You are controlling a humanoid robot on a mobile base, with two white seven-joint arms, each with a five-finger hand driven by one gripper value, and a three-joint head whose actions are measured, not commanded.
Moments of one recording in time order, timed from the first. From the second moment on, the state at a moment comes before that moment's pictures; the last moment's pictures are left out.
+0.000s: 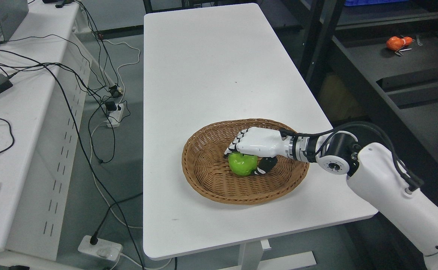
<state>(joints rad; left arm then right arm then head) 0.04 0.00 -0.06 -0.05 0.05 -0.02 -0.14 -0.67 -0.52 0.66 -1.43 0.73 -0.47 0.50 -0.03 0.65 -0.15</state>
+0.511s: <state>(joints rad) 0.04 0.00 -0.06 -0.05 0.05 -0.02 -0.14 -0.61 -0.51 0.46 -1.45 0.70 -0.48 0.47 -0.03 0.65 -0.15</state>
